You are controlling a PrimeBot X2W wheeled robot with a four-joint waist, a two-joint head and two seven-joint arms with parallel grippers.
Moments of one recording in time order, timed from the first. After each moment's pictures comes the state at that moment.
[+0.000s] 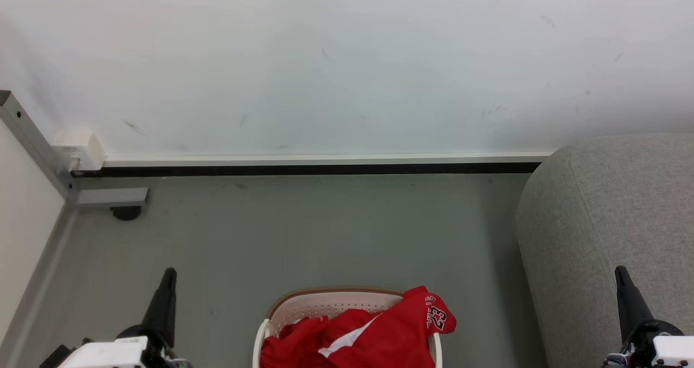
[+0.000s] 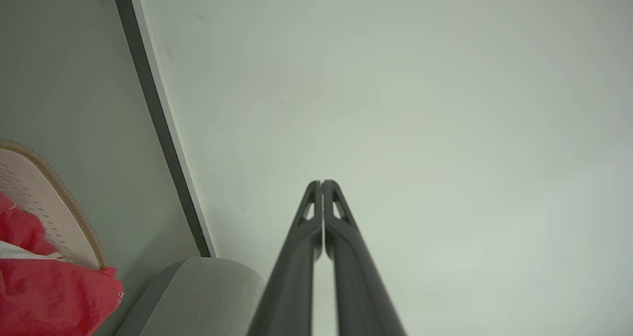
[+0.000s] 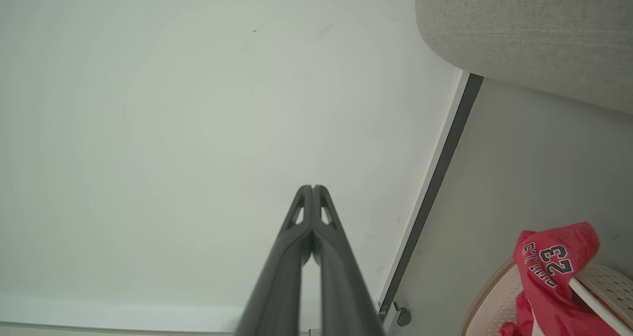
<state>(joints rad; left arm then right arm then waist) -0.11 0.05 0.11 0.25 -1.61 -0.13 0.11 -0.10 -0.05 -0.11 0.25 1.61 0.13 0.11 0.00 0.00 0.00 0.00</state>
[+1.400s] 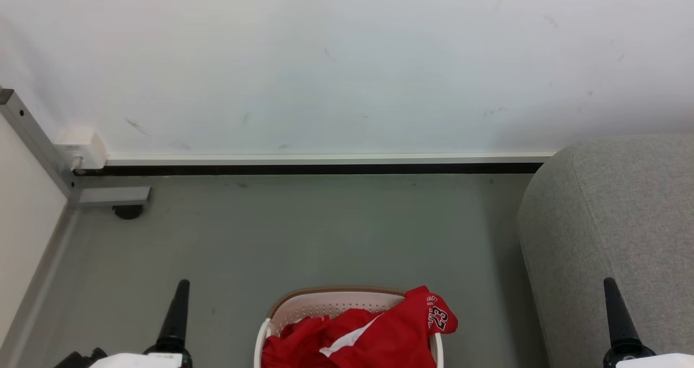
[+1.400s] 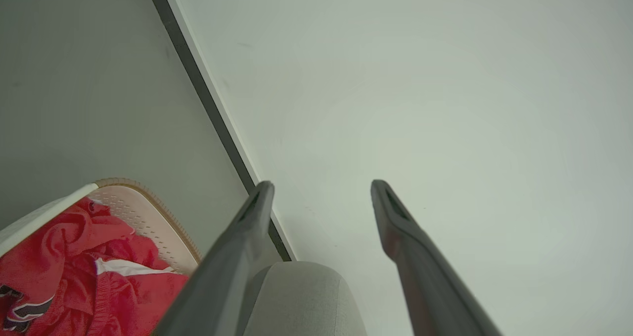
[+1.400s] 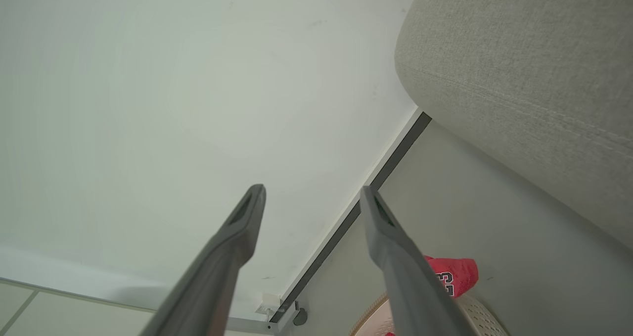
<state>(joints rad) -0.06 0.04 0.07 0.26 -1.32 -0.11 0.02 -0.04 -0.04 -0.08 0.24 1.24 0.13 0.02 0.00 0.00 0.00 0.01</state>
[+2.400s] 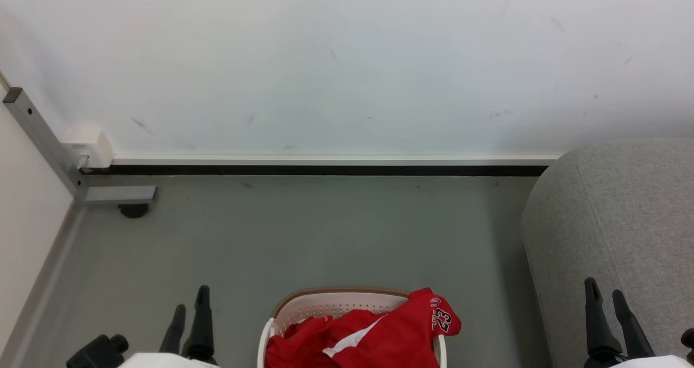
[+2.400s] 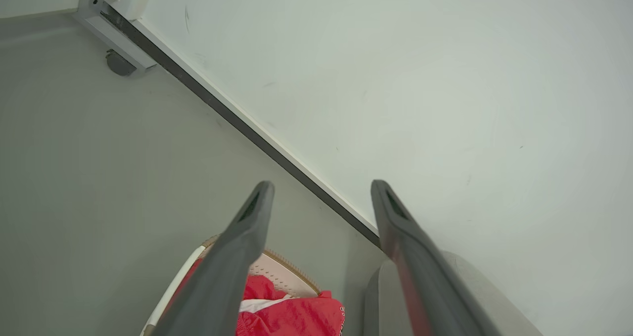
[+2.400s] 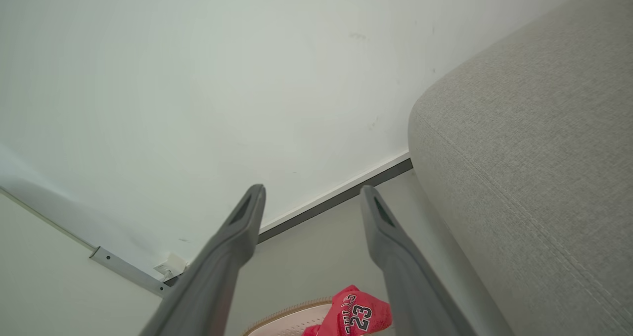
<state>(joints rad) -0.04 0.04 0.00 0.24 -0.80 -0.03 -0.09 -0.02 -0.07 -0.01 0.21 0.76 0.13 -0.09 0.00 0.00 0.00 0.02</state>
